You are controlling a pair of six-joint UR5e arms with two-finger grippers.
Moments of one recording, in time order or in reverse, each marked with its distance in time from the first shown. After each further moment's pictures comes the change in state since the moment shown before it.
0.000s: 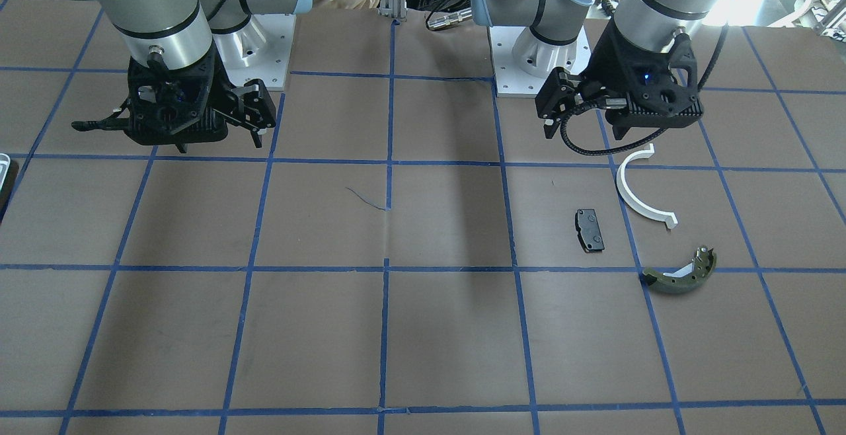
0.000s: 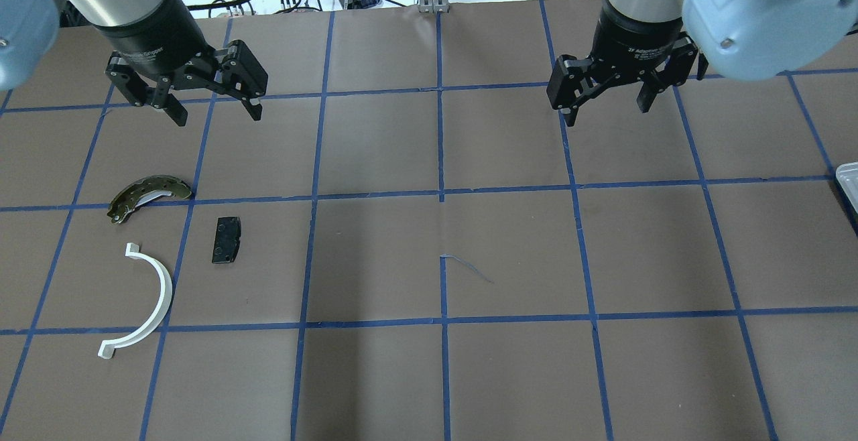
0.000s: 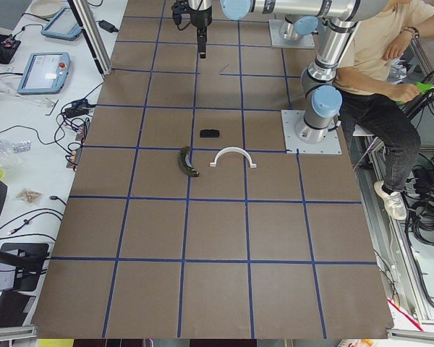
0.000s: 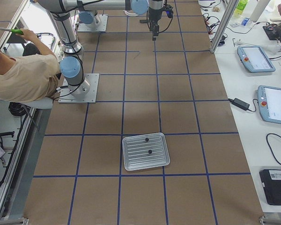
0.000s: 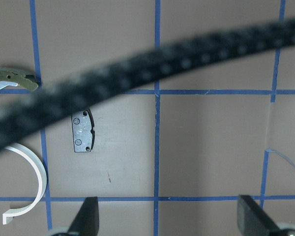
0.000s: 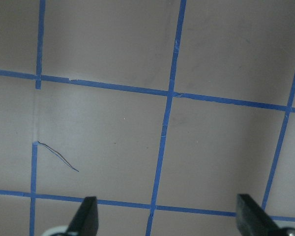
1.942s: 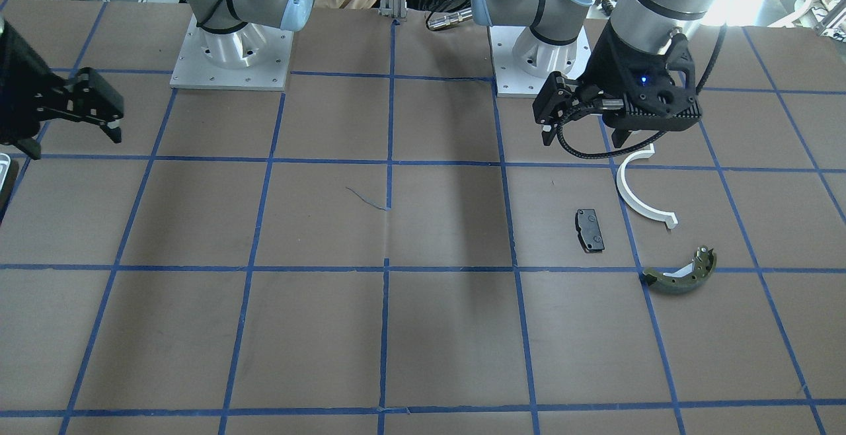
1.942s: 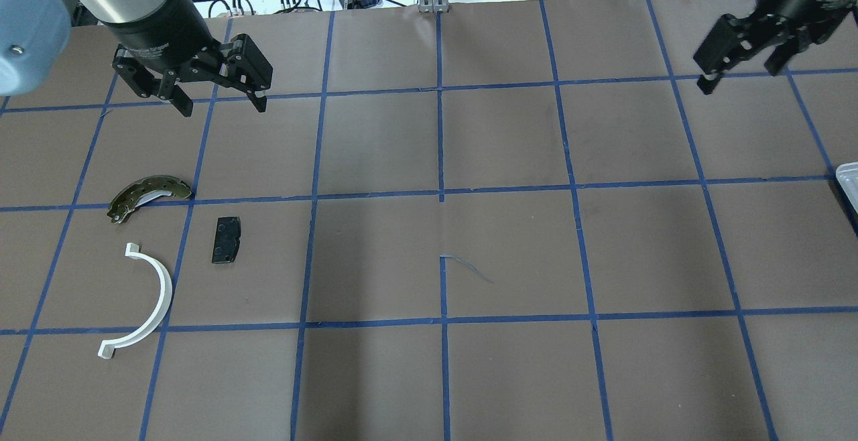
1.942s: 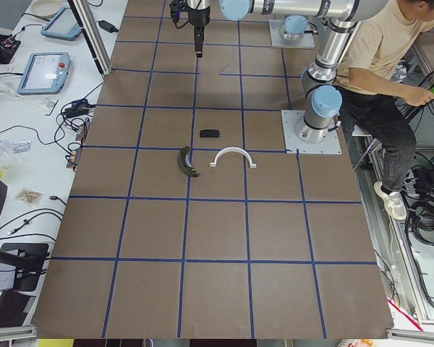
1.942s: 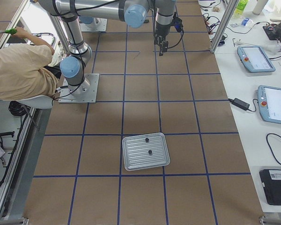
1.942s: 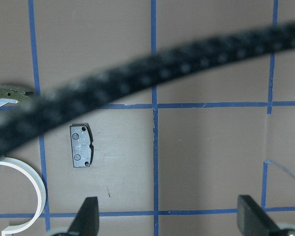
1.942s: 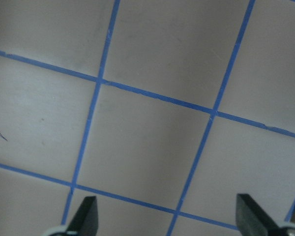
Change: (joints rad) left arm -0.009 -0.002 -0.009 0.055 -0.002 0.010; right arm -0.405 0.004 -0.055 0.095 0.038 -0.581
